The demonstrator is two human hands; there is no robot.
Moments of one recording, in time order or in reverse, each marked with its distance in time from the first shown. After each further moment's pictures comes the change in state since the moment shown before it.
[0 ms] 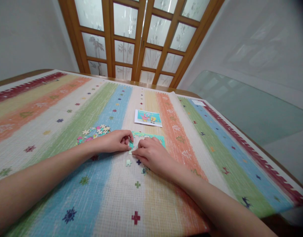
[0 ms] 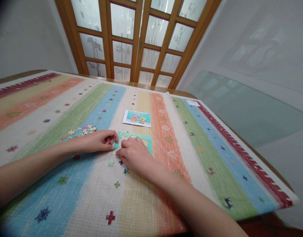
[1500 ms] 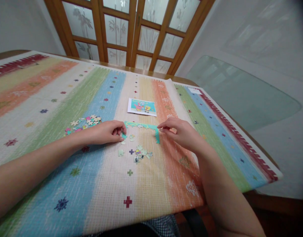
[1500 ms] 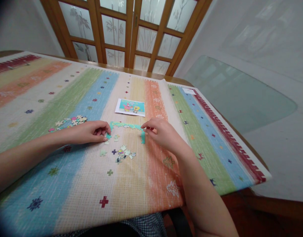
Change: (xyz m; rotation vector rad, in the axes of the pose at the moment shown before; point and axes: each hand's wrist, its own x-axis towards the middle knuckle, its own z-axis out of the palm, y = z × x) left_hand -0.003 0.002 -0.005 0.080 -0.062 -0.013; right_hand -0.056 0.076 -0.051 0.233 0.186 0.236
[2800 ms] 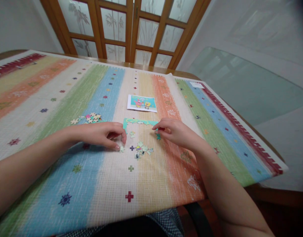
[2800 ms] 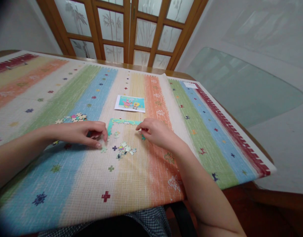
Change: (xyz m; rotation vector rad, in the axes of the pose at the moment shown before) left_hand -0.016 0.012 -0.020 0.033 -0.268 0.189; right_hand 0.003 -0.010 0.013 -0.012 -0.162 0.002
